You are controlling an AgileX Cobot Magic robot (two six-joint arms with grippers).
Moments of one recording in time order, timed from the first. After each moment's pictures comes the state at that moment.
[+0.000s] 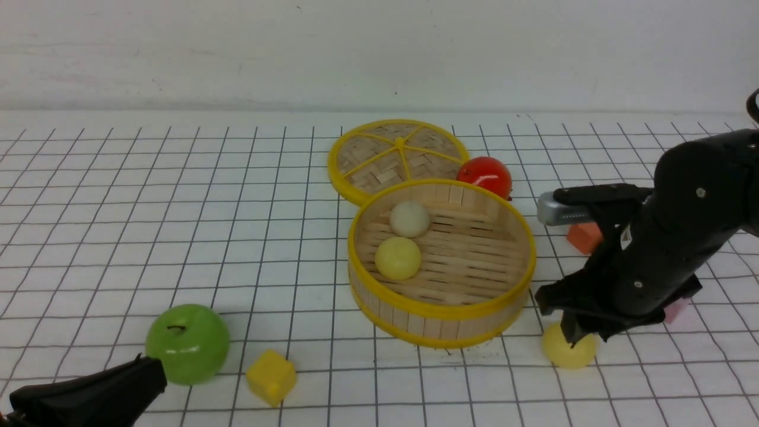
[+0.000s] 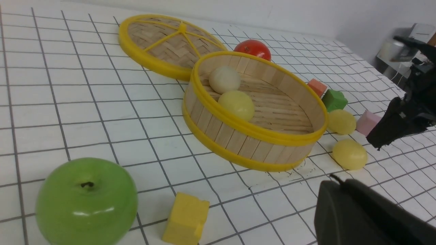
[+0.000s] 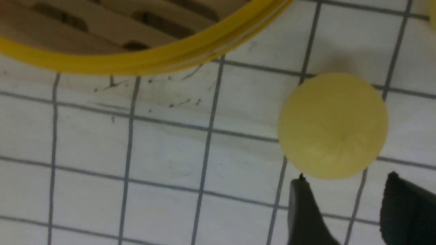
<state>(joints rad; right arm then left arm) 0.32 1.66 -1.11 0.09 0.79 0.13 -0.54 0.45 -0.22 -0.34 0.04 0.00</state>
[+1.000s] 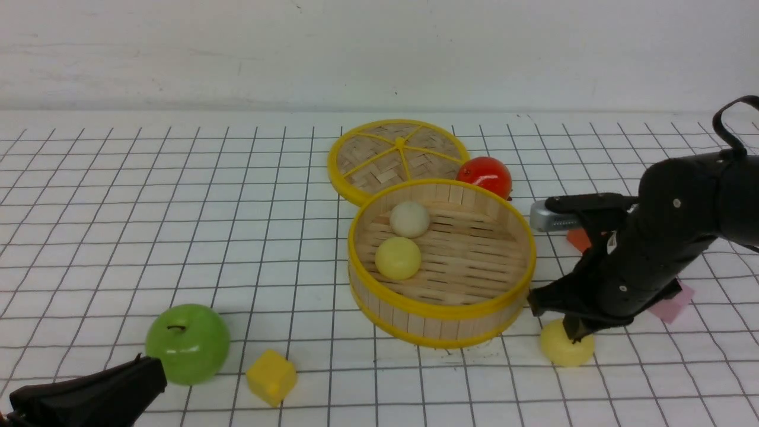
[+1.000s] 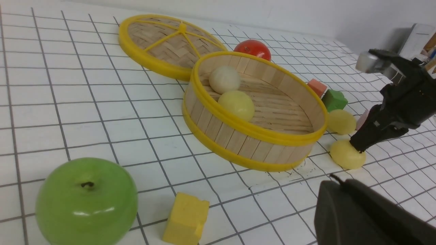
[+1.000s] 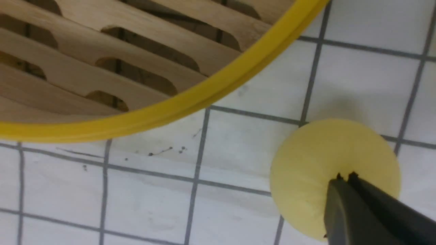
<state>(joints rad) 0.30 1.74 -1.11 0.12 0.71 0.05 -0.54 0.45 -0.22 -0.34 0.04 0.00</state>
